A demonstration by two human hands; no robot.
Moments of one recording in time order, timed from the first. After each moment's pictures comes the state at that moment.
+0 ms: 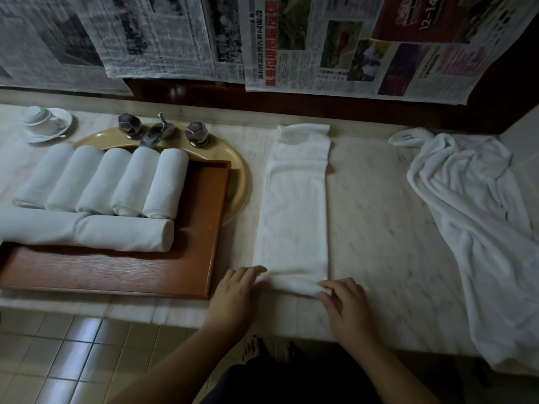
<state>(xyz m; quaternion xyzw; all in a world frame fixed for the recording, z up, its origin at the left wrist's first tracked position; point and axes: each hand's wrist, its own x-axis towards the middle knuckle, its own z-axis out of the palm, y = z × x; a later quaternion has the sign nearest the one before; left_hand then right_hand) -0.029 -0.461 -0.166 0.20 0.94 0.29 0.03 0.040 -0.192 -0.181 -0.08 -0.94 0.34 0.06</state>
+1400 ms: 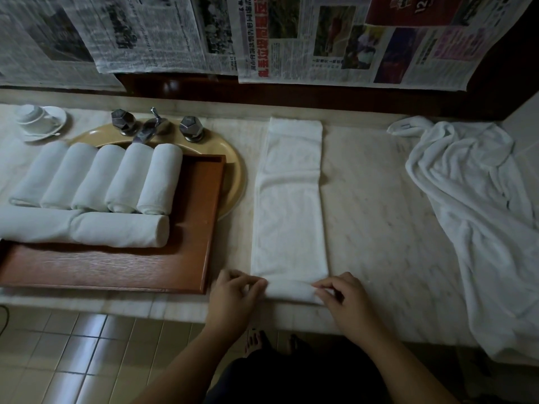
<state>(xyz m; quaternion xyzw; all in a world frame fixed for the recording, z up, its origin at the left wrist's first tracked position) -0.013 -0.450 -0.163 0.01 0.90 0.42 0.12 0.038 -0.179 -0.177 -0.08 -0.90 0.44 -0.01</state>
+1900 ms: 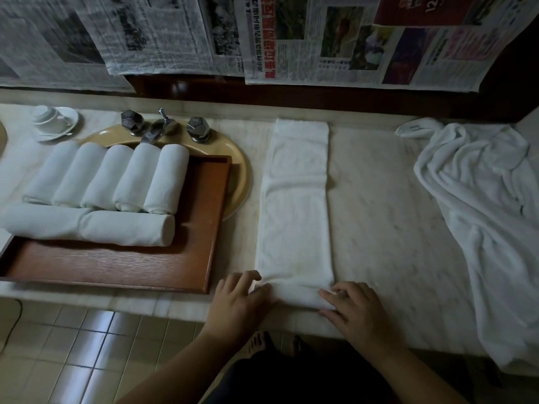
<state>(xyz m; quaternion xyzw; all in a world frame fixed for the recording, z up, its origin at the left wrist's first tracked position) -0.006 -0.454 -0.168 0.28 0.93 0.19 -0.09 0.054 -0.156 -0.188 0.13 -0.96 0.21 0.13</state>
